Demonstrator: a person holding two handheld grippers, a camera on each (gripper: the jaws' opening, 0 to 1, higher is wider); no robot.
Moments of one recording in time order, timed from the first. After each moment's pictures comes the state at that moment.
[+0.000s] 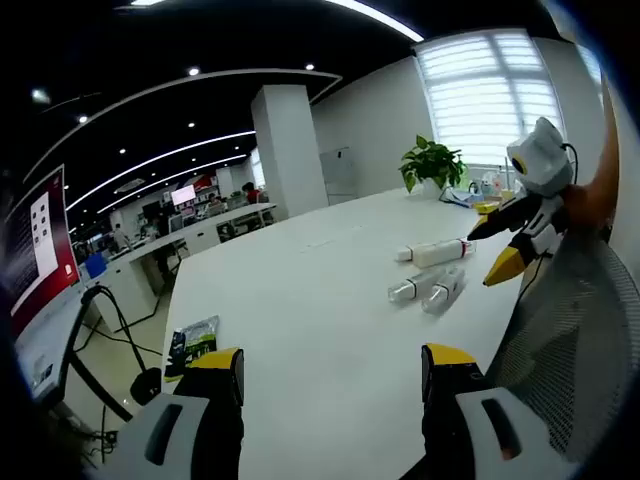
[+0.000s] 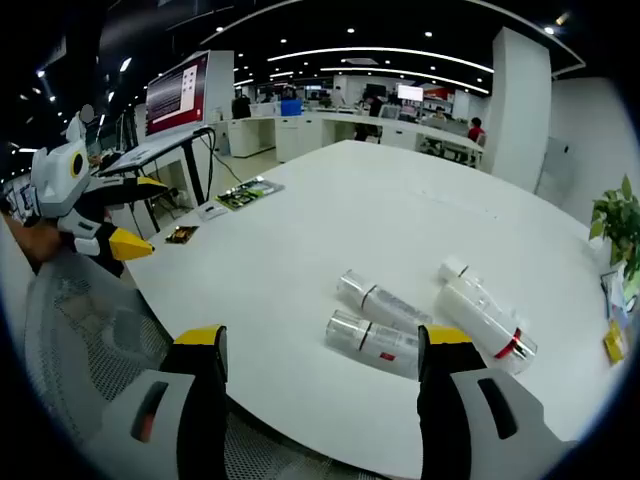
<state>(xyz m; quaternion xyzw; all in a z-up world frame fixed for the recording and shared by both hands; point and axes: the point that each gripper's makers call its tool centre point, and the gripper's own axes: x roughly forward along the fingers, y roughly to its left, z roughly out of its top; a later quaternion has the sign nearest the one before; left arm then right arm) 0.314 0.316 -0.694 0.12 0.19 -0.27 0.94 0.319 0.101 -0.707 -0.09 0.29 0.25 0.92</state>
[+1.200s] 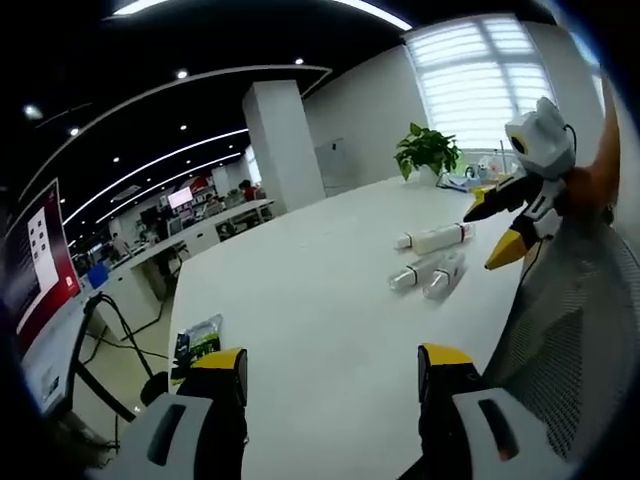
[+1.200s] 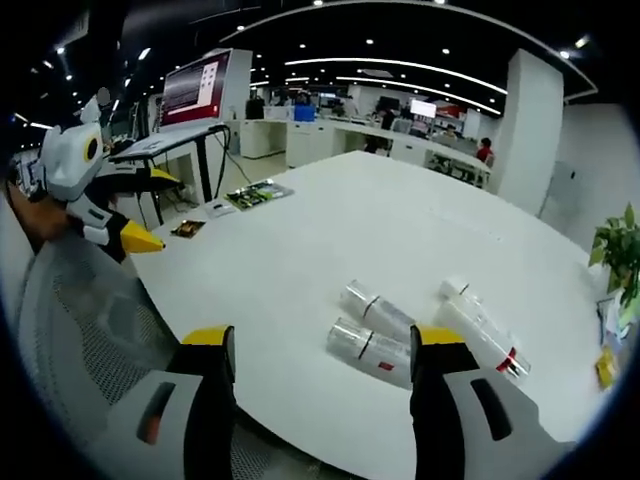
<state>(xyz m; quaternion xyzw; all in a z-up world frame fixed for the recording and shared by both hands) 0.313 0.319 -0.699 0.14 0.19 -0.26 0.93 0.317 0.107 -0.701 -0.12 0.26 0.27 0.92</state>
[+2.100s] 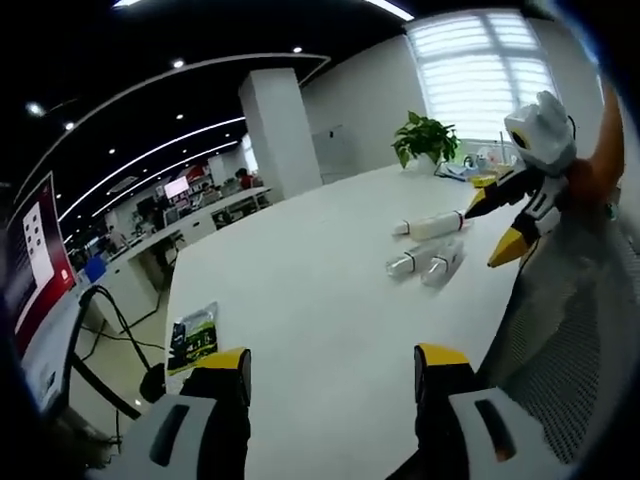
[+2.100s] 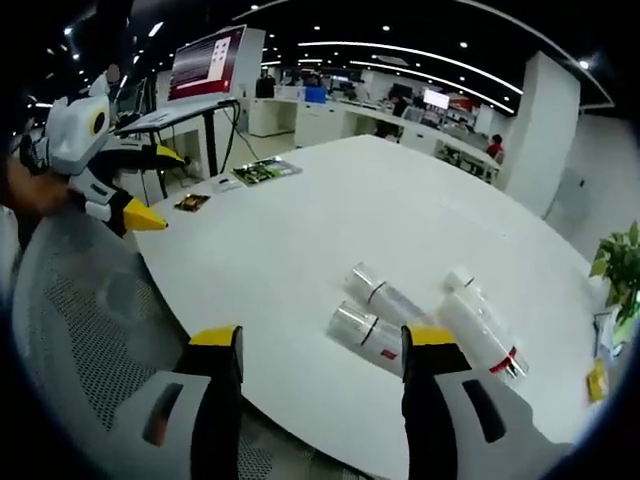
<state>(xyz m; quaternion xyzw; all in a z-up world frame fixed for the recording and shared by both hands) 0.312 0.324 -0.712 0.15 0.22 -0.26 0.93 0.315 0.108 -0.713 -0.16 0.30 0.28 0.90</state>
